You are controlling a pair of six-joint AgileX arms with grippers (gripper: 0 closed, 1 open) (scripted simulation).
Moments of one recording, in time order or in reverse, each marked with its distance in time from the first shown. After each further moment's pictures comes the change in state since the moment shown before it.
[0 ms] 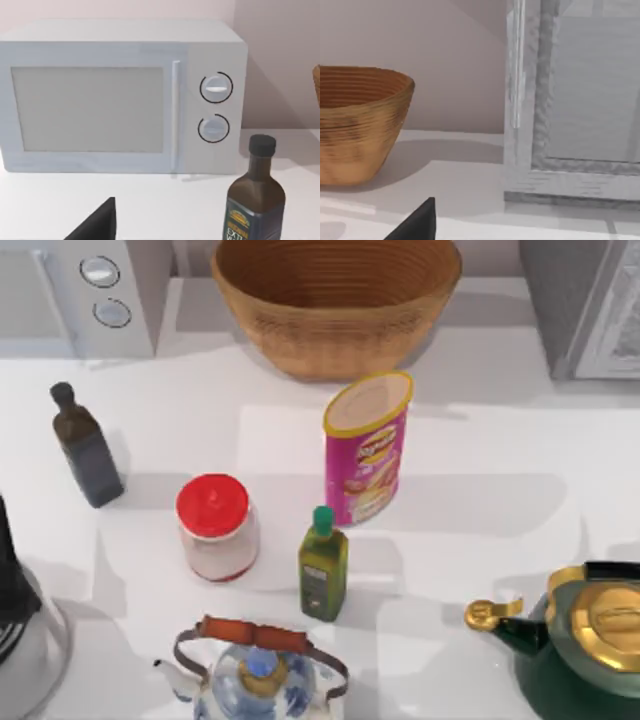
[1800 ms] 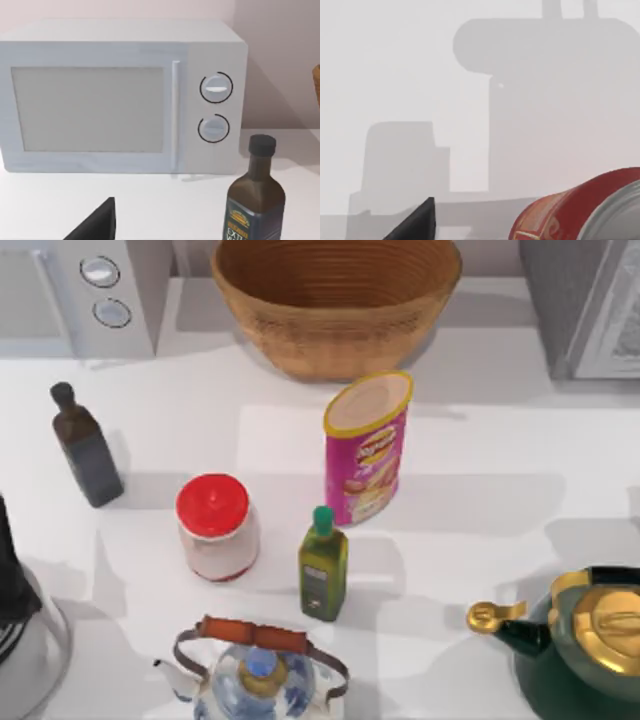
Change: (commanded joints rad) left arm 0.000 0.000 0.000 0.000 0.000 0.000; right arm -0.269 1.373 0.474 0.038 -0.044 -0.185
